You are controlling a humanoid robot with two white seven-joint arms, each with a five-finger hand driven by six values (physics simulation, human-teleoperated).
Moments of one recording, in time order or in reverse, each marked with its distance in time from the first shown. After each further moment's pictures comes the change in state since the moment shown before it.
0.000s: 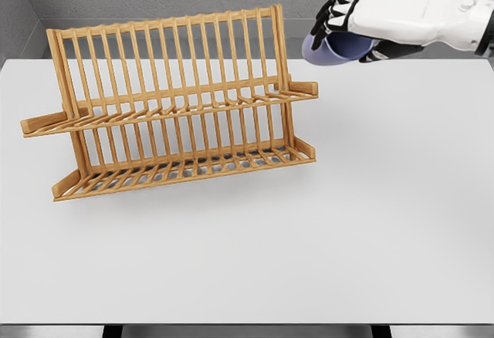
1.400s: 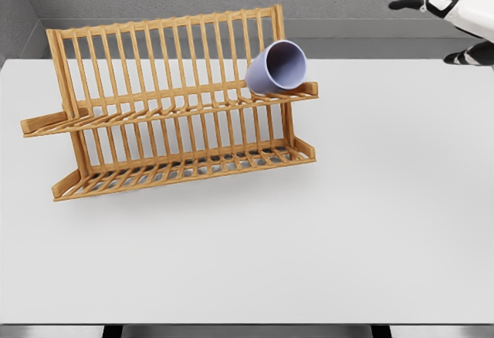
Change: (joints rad) left arm 0.000 0.000 0.000 0.000 0.000 0.000 0.000; right arm 0.353 -0.074 -0.458 -0.075 0.024 0.011 0.000
